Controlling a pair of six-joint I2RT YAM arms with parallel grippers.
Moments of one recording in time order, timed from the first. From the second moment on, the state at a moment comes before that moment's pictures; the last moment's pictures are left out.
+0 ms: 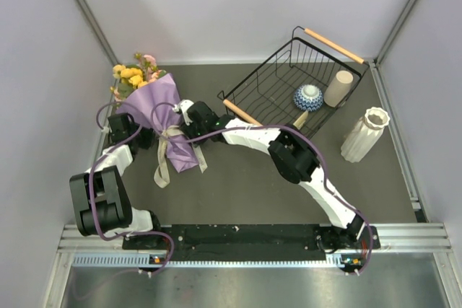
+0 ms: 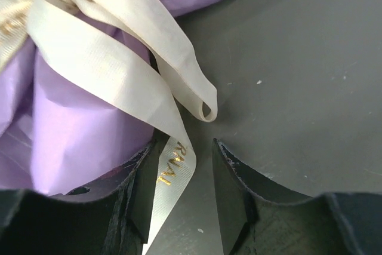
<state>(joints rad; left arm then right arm) 0.27 1.40 0.67 -0.01 0.27 -1.03 0.95 2.43 1.99 -0.27 -0.03 0.08</state>
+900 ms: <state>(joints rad) 0.27 1.29 0.75 -0.15 0.20 -0.88 0.98 2.38 1.99 -0.30 0.19 0.03</state>
